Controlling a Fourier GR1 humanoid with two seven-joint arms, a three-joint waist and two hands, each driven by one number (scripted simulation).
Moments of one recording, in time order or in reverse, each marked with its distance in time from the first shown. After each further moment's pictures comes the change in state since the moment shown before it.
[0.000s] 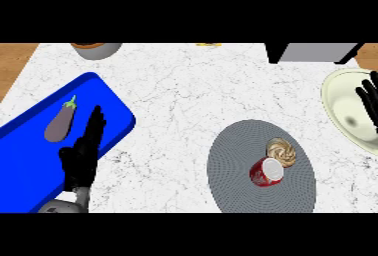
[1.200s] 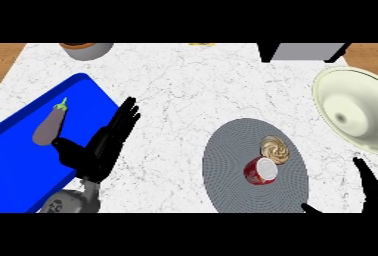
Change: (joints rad) left arm -0.072 -0.028 -0.047 -0.084 0.210 -0.286 0.057; right arm 0.454 0.137 0.285 -0.225 1.084 -0.579 0.654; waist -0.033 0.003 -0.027
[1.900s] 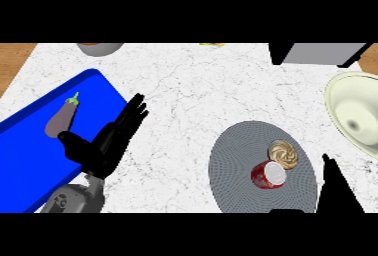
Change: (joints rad) left arm -0.041 -0.013 -0.012 0.002 0.015 -0.031 0.030; right arm -0.183 0.218 0.136 -0.129 0.270 0.507 0.609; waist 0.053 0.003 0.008
